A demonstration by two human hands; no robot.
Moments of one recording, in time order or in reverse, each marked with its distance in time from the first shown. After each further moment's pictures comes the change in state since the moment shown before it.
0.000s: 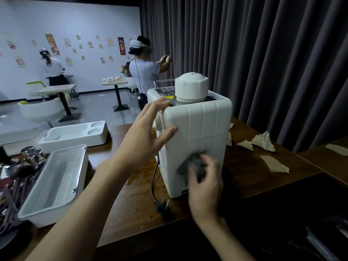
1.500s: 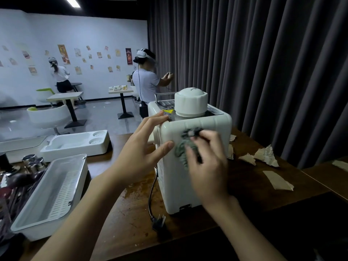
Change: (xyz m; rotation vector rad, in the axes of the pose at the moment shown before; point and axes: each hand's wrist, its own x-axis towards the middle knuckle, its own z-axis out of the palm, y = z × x) left_hand 0.000 0.000 -0.001 -0.179 -0.015 0.011; right_hand 0.082 -0.043 -0.010 -0.031 -0.001 -0.515
